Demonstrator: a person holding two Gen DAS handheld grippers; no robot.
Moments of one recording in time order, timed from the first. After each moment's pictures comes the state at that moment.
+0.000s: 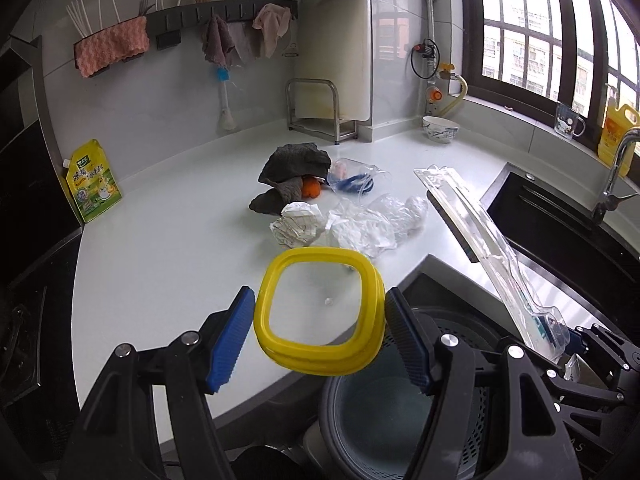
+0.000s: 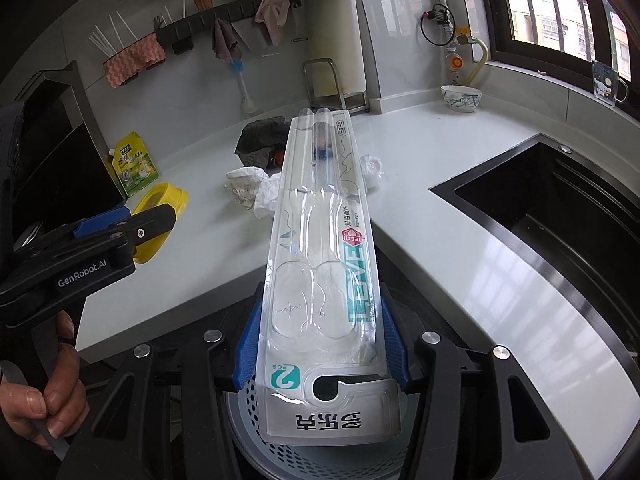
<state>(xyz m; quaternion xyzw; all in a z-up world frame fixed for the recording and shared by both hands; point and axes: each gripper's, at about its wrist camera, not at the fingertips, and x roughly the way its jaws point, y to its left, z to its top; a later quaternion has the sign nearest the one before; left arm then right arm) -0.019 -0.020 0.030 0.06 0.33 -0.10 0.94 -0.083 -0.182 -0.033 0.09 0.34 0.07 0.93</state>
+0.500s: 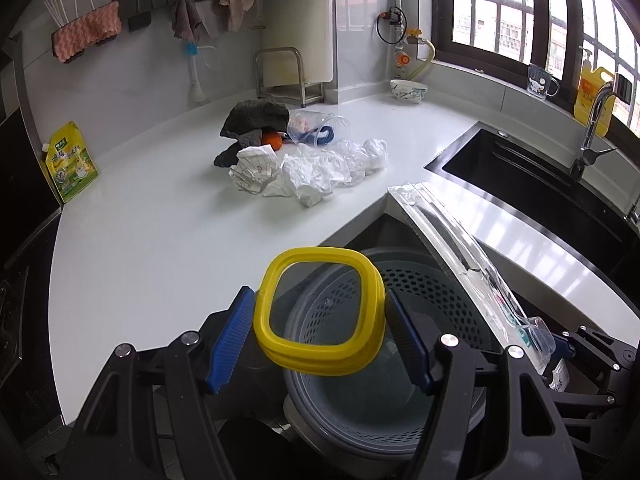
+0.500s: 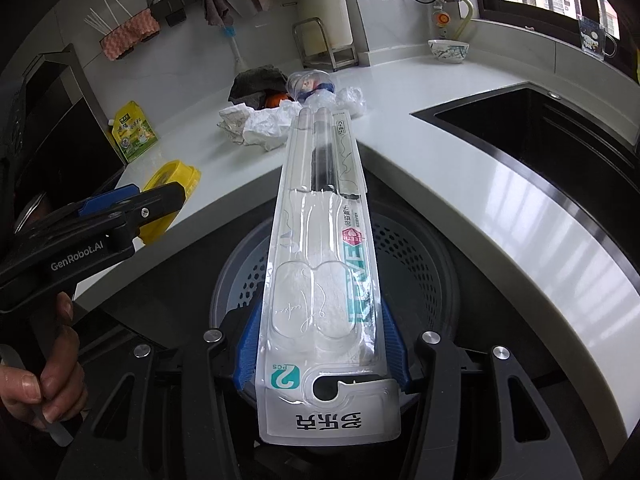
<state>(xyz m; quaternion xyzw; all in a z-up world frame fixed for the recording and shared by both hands) -0.053 -0.041 -0.011 0.07 0.37 -0.13 0.92 -0.127 -0.194 -0.083 0.11 0.40 0.08 0.91</state>
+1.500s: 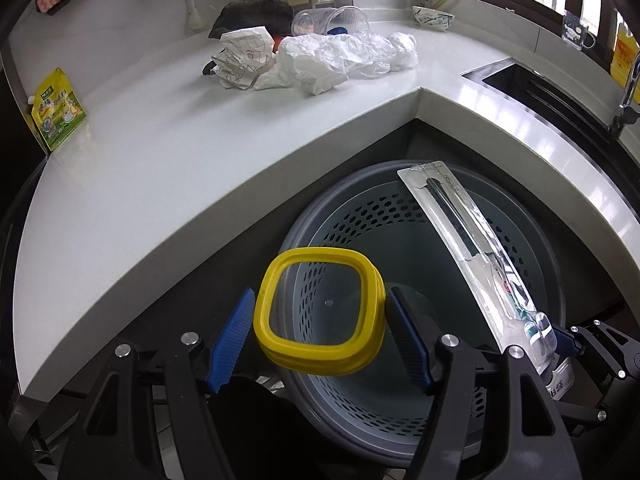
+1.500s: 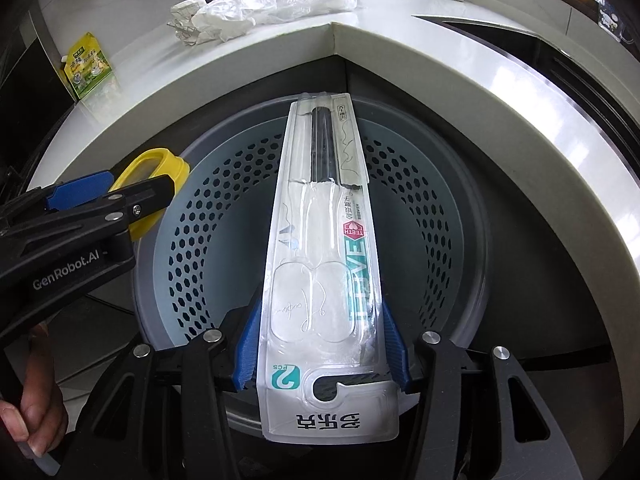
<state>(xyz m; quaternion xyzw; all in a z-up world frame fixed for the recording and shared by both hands) -0.027 -0.047 -0.097 0.09 0.46 -0.09 0.88 -0.087 -0.175 -0.157 0.06 0.50 0.03 0.87</state>
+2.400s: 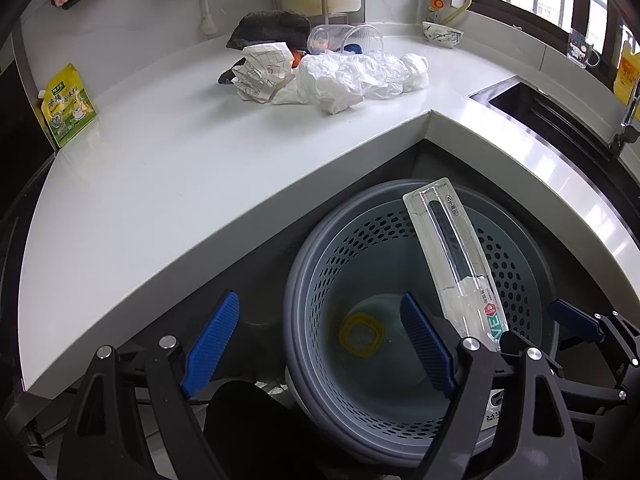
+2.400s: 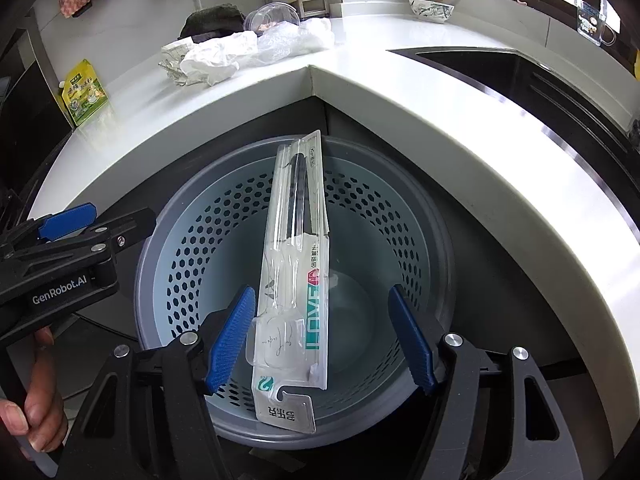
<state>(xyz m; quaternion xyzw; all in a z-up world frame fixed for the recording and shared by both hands) -0.028 -0.036 -0.083 0.07 0.45 -0.08 0.89 -0.097 -0.192 -0.134 0.07 0.45 0.01 0.89</state>
